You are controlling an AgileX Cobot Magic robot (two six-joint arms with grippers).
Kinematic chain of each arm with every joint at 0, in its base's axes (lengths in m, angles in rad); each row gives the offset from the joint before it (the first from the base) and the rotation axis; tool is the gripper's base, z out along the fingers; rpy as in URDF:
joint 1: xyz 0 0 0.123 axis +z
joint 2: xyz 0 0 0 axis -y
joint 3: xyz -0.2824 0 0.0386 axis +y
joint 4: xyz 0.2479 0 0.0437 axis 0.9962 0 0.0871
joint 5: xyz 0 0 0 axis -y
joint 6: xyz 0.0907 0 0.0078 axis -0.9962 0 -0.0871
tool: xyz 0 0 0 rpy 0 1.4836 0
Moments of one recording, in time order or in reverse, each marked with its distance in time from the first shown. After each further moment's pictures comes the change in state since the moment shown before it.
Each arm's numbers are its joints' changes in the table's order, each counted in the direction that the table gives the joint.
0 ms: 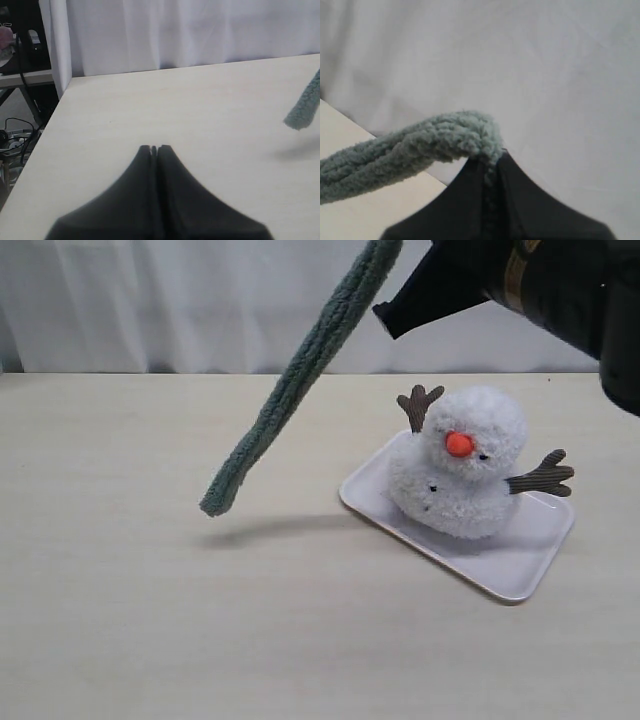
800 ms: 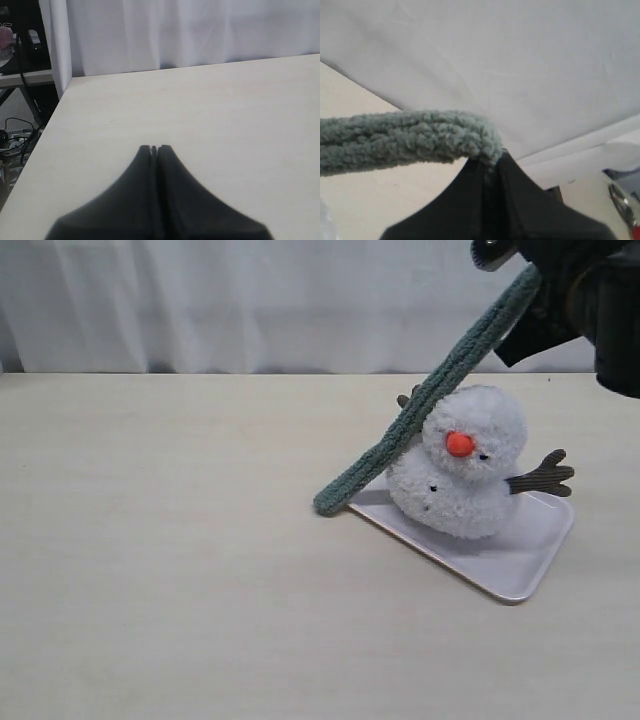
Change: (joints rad) left arm 0.000 0.000 0.000 0.000 0.000 0.000; right arm -0.217 -0.100 0.000 0.180 -0.228 0.321
